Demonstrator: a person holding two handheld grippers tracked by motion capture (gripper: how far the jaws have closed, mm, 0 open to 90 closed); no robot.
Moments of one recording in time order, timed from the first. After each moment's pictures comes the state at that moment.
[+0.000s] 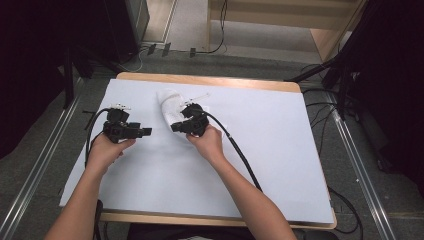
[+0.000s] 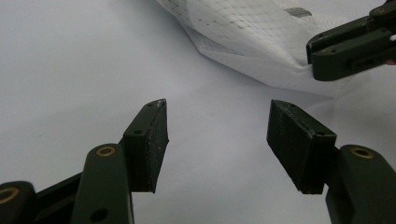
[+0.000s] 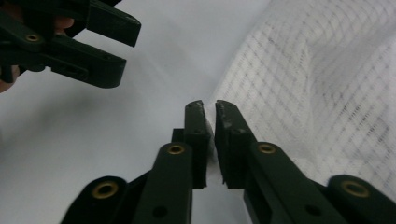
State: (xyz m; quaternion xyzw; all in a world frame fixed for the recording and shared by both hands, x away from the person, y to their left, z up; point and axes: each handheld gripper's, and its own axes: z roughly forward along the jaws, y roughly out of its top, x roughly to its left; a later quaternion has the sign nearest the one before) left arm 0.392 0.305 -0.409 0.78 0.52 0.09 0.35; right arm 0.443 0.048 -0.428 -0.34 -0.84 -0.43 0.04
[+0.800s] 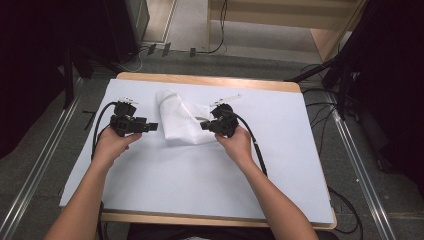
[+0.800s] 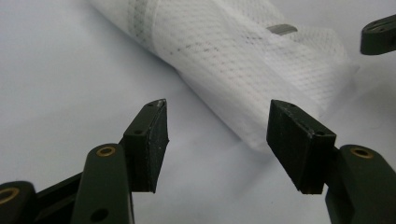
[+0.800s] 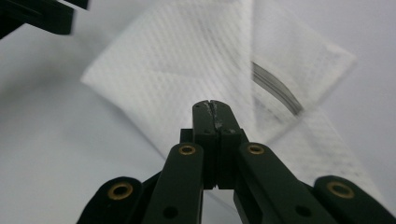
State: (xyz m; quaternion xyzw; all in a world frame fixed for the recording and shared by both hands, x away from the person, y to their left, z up) left arm 0.411 0.282 -0.397 0.79 0.50 0.08 0.35; right arm 0.438 -0.039 -0.422 -0.38 -0.83 -0.41 -0.02
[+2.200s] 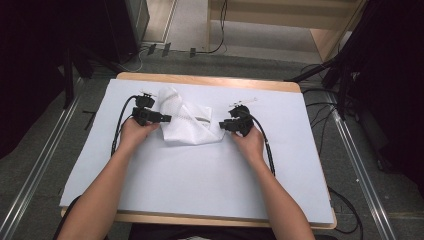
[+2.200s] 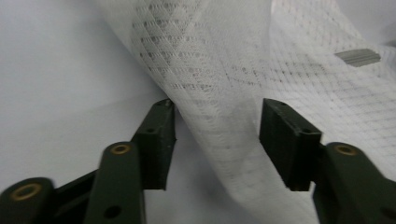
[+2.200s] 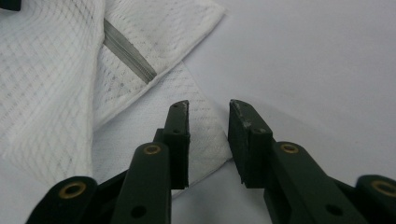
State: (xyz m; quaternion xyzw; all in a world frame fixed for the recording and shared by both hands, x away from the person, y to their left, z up) left arm 0.478 0.252 -0.448 0.78 0.53 0.07 0.32; right arm 0.472 -0.086 -0.469 -0.45 -0.81 -0.37 -0.08
